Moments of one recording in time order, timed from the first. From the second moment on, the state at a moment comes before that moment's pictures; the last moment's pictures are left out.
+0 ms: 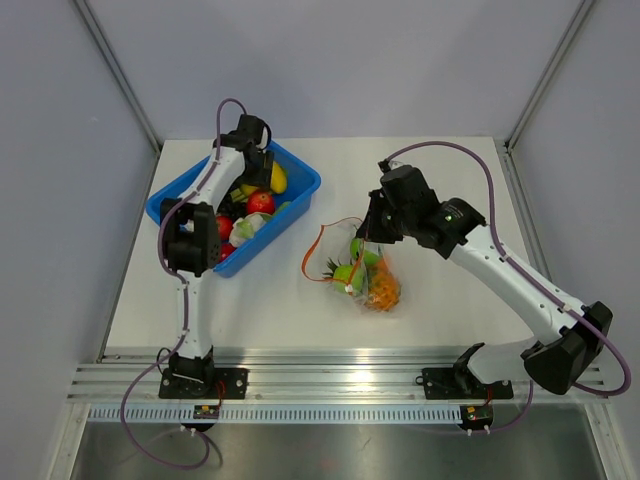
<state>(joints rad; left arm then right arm) -0.21 2.26 2.06 -0.86 -0.19 -0.06 0.69 1.35 1.39 -0.78 0.01 0.66</state>
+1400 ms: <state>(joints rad) -0.71 1.24 1.29 -0.69 0.43 -0.36 0.69 1.25 1.34 -0.79 0.03 0.69</state>
